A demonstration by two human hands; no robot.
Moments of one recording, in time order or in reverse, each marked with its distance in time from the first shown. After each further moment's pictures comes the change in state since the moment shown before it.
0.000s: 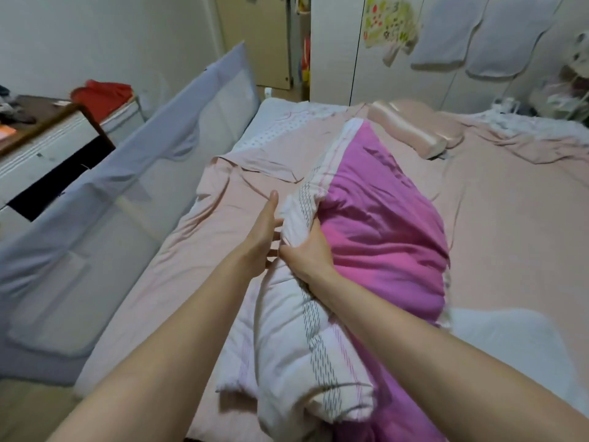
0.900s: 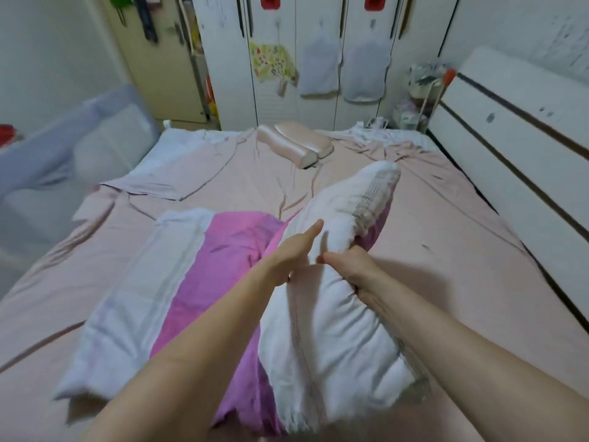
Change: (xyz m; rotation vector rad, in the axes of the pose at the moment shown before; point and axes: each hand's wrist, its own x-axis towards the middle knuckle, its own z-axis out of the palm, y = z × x) left_hand -0.145 -0.048 0.462 0.418 -0.269 0.092; right_hand -0.137 0.213 -0.461 0.290 0.042 0.258
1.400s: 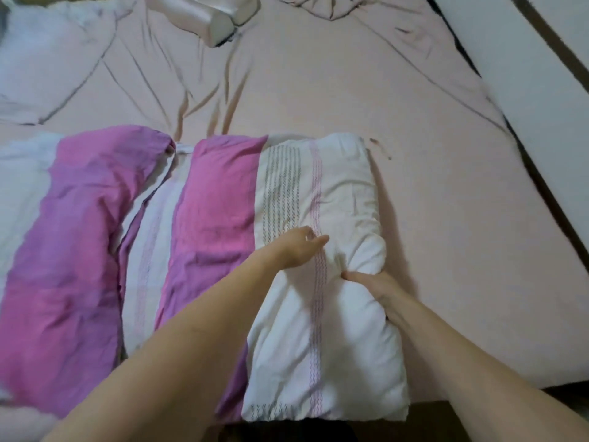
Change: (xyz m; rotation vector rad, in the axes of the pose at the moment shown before) left_hand 0.216 -0.076 0.264 0.741 -0.233 -0.013; right_hand 0.101 0.315 -0.227 0.075 0.143 0.544
